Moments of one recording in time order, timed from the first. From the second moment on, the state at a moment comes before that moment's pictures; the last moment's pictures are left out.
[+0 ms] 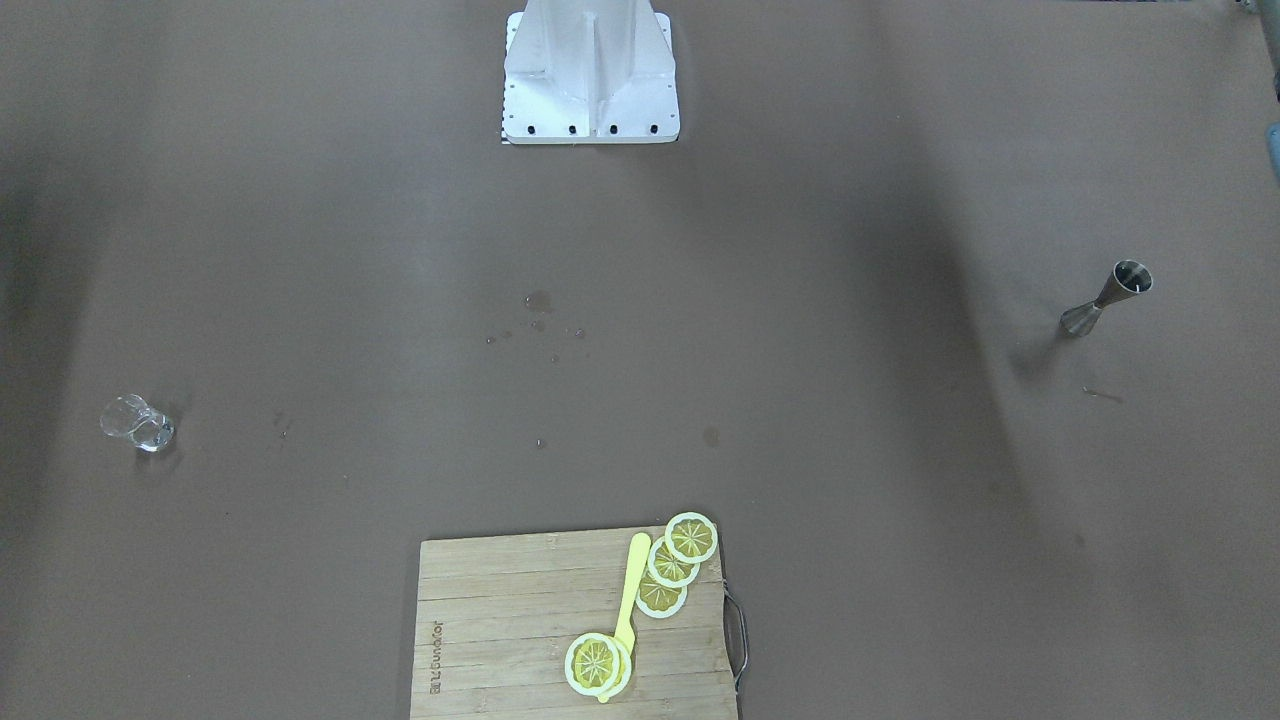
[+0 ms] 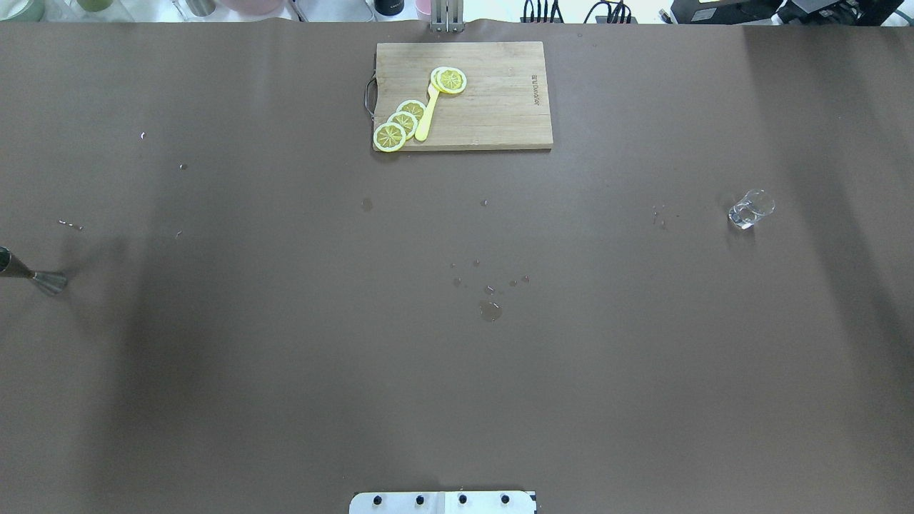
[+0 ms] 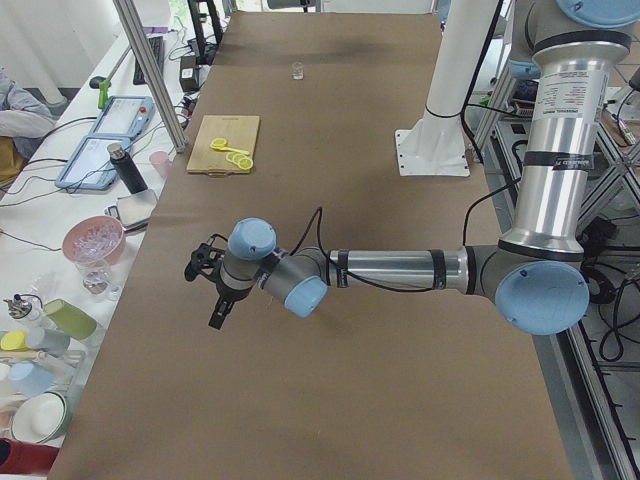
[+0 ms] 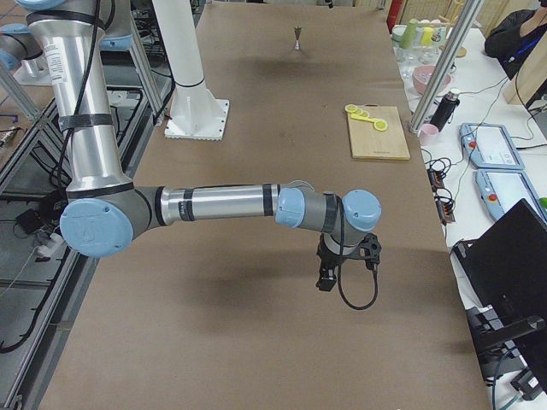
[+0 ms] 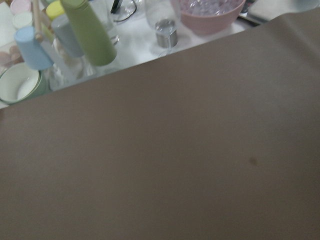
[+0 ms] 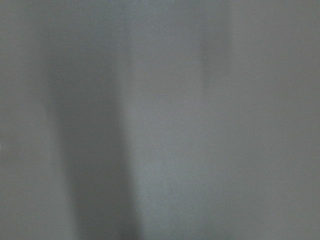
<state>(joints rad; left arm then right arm) -1.48 -1.66 -1.42 -2.18 -2.26 -0.25 1.53 -1.43 1.52 -1.78 2.33 0.00</state>
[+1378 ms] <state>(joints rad) -1.57 -1.54 -1.58 -1.48 -2.43 -0.10 1.50 -1.41 1.39 -1.44 2.29 0.03</state>
